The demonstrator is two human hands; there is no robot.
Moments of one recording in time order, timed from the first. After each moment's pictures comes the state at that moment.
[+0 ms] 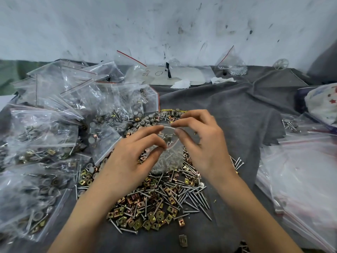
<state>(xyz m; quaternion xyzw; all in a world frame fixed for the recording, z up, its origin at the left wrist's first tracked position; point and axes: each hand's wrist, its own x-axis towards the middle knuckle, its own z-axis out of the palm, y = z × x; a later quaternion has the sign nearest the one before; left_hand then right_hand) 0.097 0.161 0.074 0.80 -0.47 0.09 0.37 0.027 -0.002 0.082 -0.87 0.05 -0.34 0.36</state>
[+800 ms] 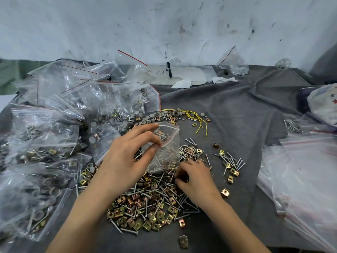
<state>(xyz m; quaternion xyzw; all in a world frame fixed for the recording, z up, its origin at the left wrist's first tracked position) 0.101 0.165 0.073 0.81 -0.44 0.09 0.38 0.019 -0.005 -0.011 -0.96 0.14 -0.04 0.25</state>
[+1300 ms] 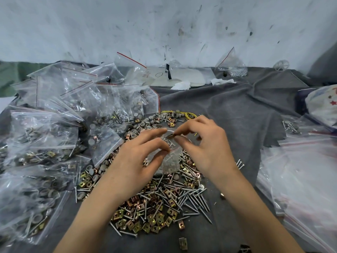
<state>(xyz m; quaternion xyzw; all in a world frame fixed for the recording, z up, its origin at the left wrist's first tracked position) 0.093 0.154 0.074 0.81 -0.46 0.08 0.35 0.026 -0.007 0.089 -0.89 0.09 -0.26 0.35</state>
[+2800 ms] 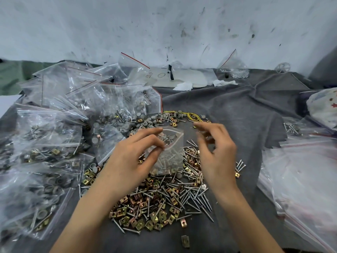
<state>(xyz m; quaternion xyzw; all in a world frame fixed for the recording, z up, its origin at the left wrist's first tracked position) 0.099 0.167 0.072 0.81 -0.46 0.09 0.36 0.022 -0.007 0.052 -0.82 0.13 -0.41 0.38</state>
